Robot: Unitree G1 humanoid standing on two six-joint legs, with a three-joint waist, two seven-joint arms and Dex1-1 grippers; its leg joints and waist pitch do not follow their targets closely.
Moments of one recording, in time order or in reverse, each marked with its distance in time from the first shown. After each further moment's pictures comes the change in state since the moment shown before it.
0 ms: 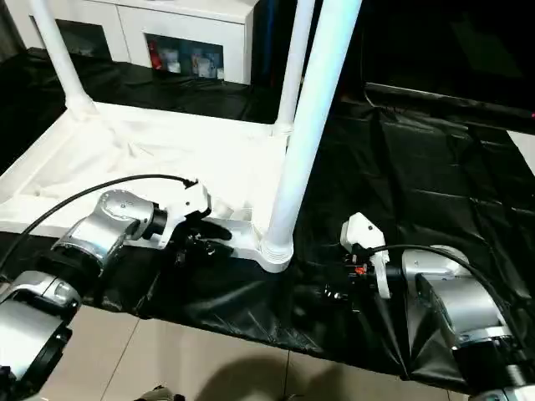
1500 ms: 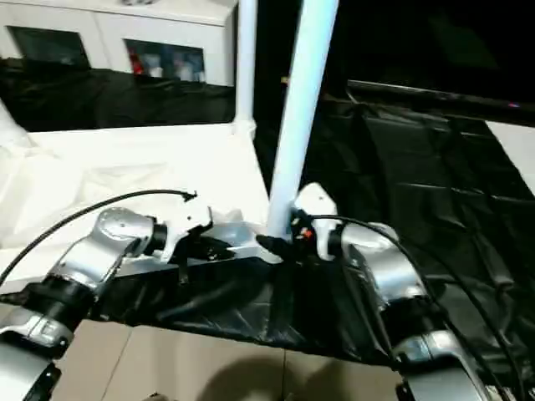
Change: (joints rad) left arm 0.208 0.029 0.039 -0.397 0.046 0.209 0.102; right arm -0.272 0.287 0.069 0.392 -0.166 -0.212 -0.282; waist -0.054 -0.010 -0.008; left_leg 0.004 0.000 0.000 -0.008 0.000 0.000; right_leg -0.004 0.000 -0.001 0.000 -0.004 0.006
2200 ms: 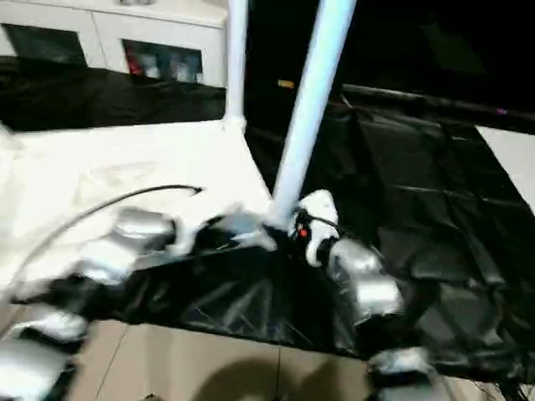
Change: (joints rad) left arm -0.045 -0.186 0.037 0.080 0.054 0.083 0.279; right arm 0.076 0.246 -0.221 0.071 0.051 -0.025 -0.441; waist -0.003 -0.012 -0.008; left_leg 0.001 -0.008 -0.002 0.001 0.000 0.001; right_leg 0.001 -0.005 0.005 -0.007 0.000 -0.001
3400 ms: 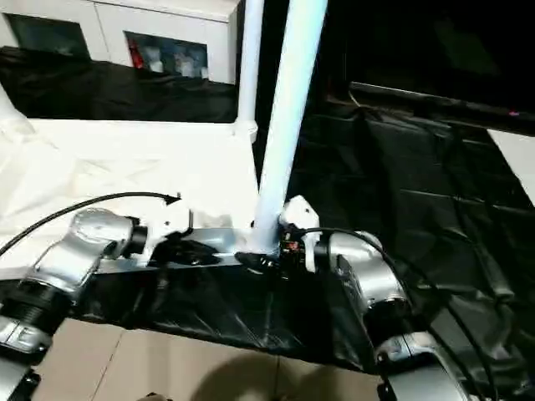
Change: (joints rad) left arm 0.088 0.258 -0.010 -0.100 -0.092 -0.193 -0.405; right arm -0.071 -0.160 0.181 0.041 -0.009 -0.123 0.620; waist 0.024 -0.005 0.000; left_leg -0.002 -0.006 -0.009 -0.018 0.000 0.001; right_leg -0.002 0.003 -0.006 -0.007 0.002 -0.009
